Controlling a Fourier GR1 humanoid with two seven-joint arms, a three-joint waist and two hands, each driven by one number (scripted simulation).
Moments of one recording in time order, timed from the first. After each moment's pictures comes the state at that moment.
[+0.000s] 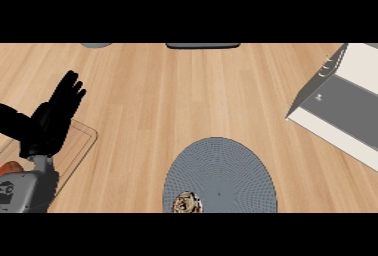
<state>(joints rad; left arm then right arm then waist) -0.22 0.27 0.07 -1.53 0.17 0.05 0.22 0.25 -1.05 -0.42 -1.76 -0.39 0.10 -0.17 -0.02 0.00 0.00</state>
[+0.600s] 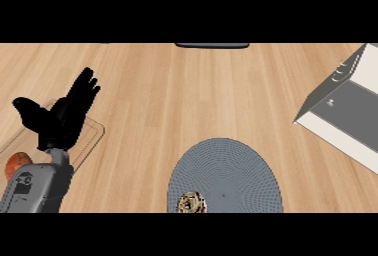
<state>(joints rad) -0.27 0.23 0.03 -1.48 0.13 0.04 0.20 -0.03 -1.11 -0.43 -1.10 -0.32 0.29 -0.39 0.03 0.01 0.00</state>
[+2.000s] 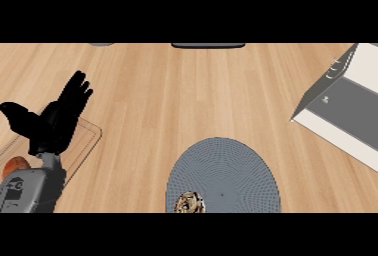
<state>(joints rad) -0.24 0.23 0.07 -1.49 0.14 0.02 0.20 -0.37 -1.37 -0.45 -0.41 -0.31 0.76 -0.45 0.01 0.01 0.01</state>
